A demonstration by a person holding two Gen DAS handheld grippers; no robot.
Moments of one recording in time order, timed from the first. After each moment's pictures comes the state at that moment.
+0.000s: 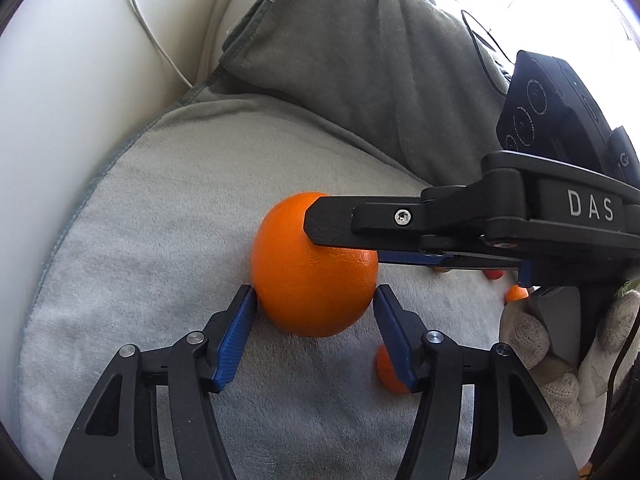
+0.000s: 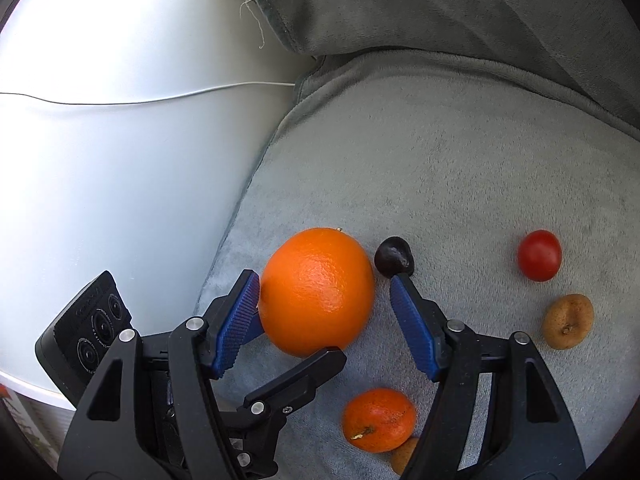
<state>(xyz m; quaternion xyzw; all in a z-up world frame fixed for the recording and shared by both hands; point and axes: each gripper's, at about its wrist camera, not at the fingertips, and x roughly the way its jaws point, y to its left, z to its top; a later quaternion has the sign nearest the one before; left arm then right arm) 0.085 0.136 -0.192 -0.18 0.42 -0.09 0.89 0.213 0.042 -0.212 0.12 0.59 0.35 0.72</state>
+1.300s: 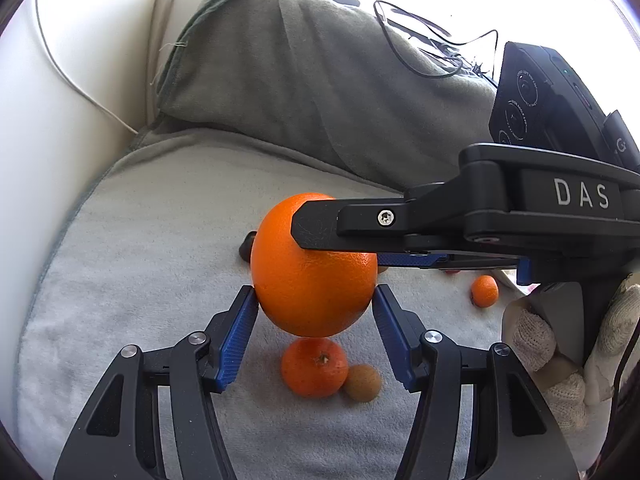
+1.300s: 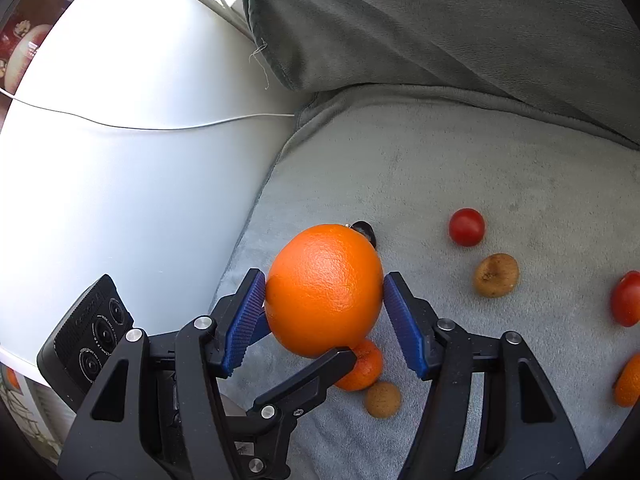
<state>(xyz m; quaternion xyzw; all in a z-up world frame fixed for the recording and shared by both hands) 0.072 0.073 -0.156 -0.12 0.39 -0.11 0.90 0.199 -0.015 -0.180 0.15 0.55 0.35 0.74</state>
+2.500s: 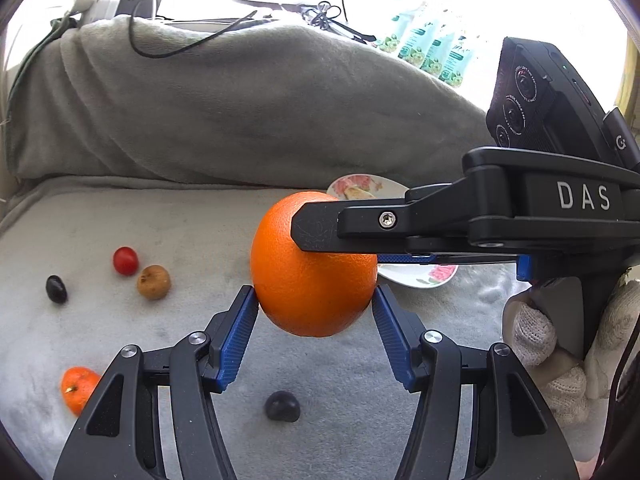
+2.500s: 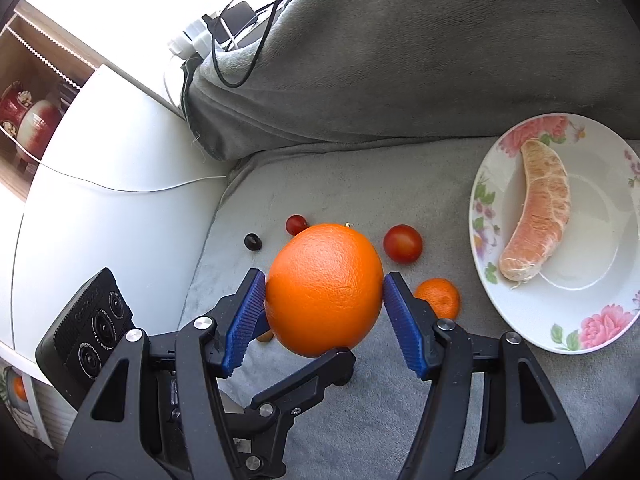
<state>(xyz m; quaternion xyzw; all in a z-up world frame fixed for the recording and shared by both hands) 0.086 -0.086 -0.130 -0.06 0.39 -0.23 0.89 0.166 -0.205 -0.150 0.20 0.51 0.26 0.79</state>
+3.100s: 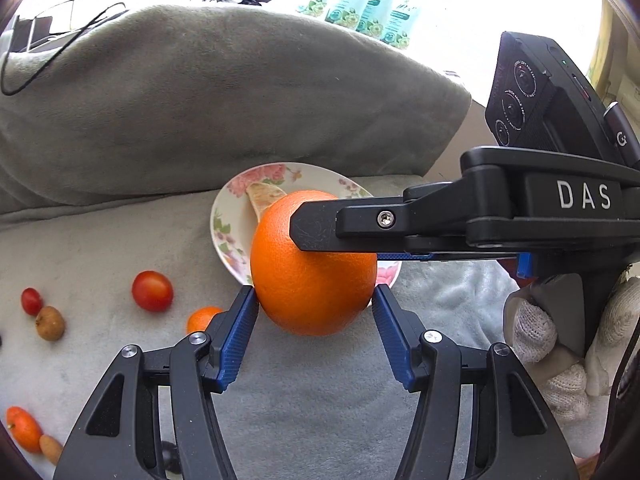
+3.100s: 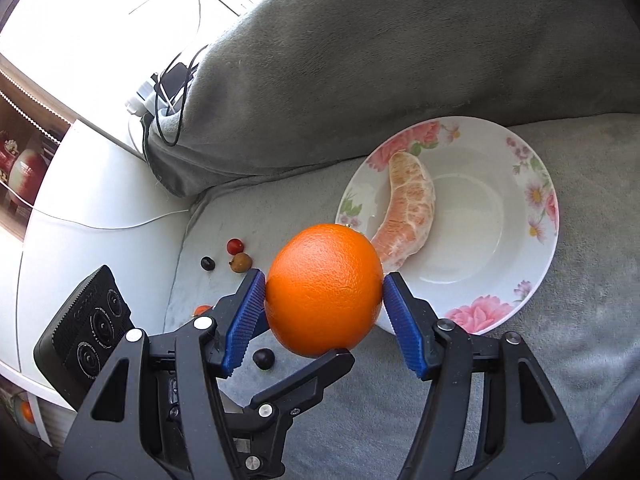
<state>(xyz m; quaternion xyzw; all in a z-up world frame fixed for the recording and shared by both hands) 0.102 -0.171 -0.133 -0.02 0.40 -0.30 0.86 0.159 -0.308 -0.152 0.23 0.50 0.20 0.81</state>
